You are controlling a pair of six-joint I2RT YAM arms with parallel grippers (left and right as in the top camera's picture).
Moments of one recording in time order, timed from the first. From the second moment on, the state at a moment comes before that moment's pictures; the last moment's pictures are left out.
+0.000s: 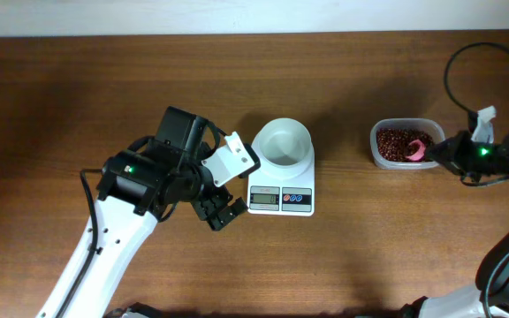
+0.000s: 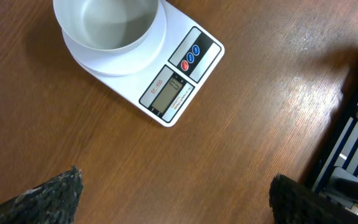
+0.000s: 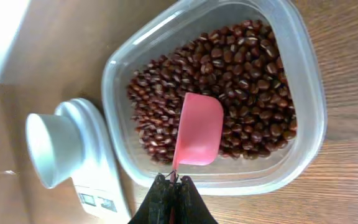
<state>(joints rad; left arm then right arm) -0.38 1.31 1.31 -1.16 0.33 0.56 -0.53 1.77 1.25 -0.86 -0.74 -0.02</state>
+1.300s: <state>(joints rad) -0.38 1.31 1.31 -1.16 0.33 0.56 -0.44 1.77 1.25 -0.89 -1.20 -0.02</state>
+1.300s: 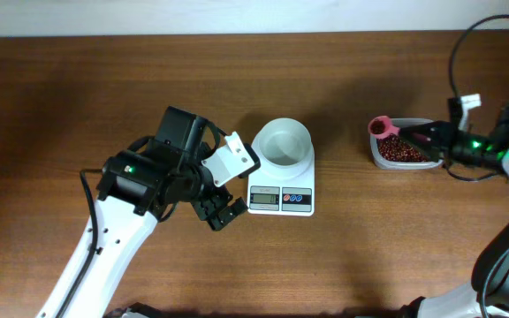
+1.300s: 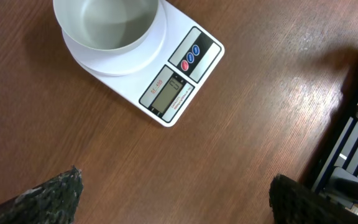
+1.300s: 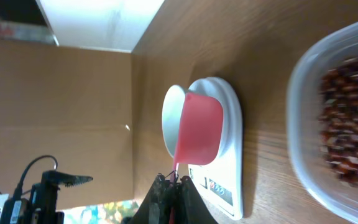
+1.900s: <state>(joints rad) -0.38 1.31 1.31 -1.16 0.33 0.56 -0.16 1.77 1.25 -0.85 -1.20 -0.01</state>
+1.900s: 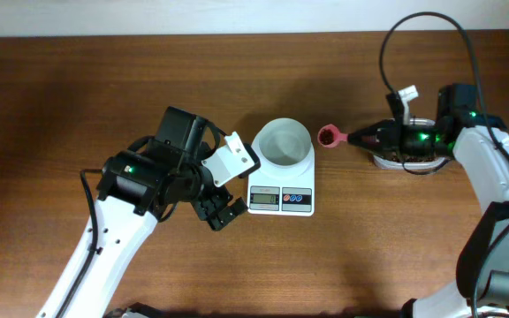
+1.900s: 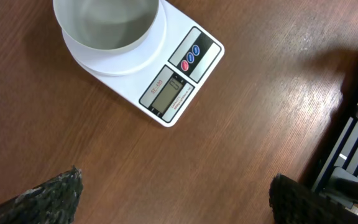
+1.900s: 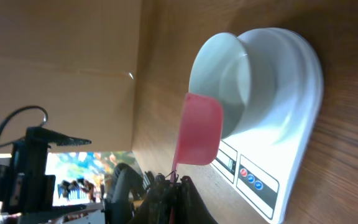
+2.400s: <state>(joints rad) -0.38 1.31 1.31 -1.16 0.33 0.56 -0.01 1.77 1.25 -0.62 -1.18 0.02</state>
